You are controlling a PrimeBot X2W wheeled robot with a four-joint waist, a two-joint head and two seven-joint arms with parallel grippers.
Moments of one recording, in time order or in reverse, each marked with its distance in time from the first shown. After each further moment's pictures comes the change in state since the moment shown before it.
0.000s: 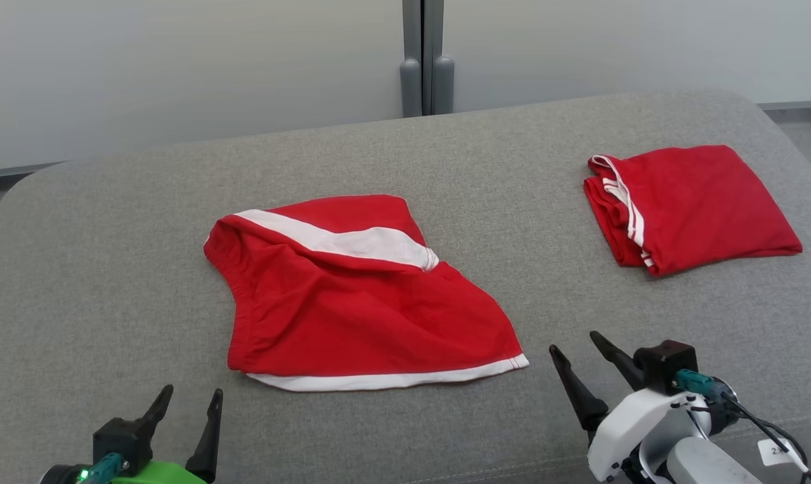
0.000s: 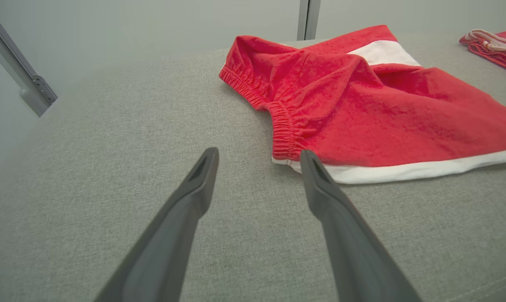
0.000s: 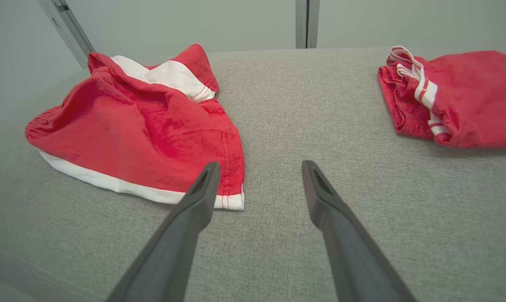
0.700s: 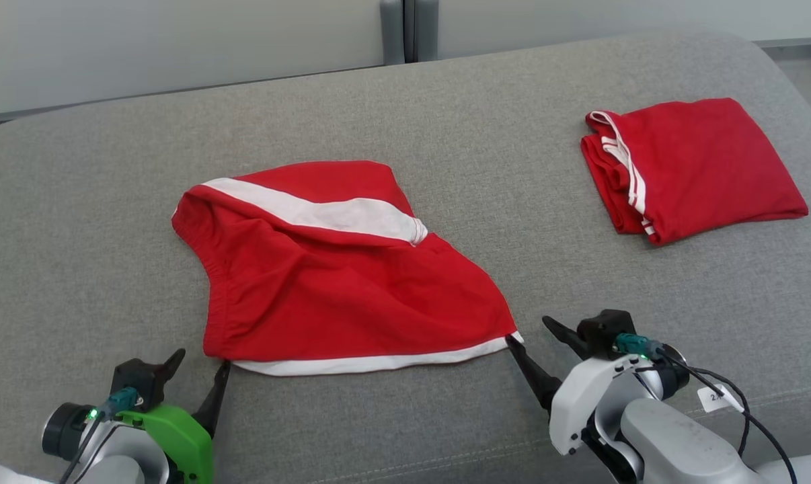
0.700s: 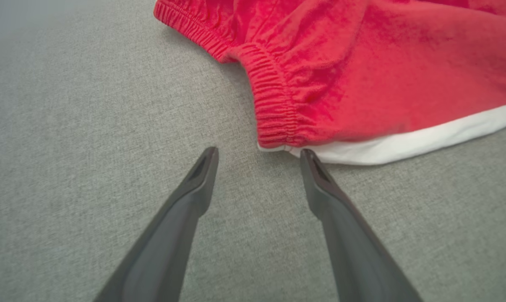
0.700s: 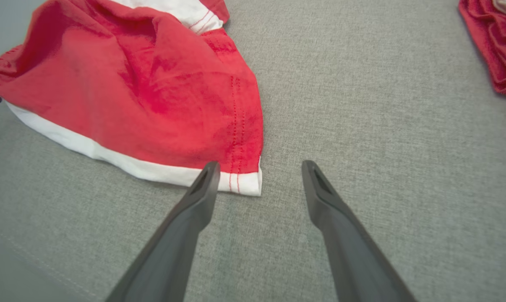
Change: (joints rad) left arm -0.328 0.137 -0.407 0.360 -0.223 -0.001 -0.043; right arm -0.257 0.028 0.312 0.280 0.162 0.000 -0.036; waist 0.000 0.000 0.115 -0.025
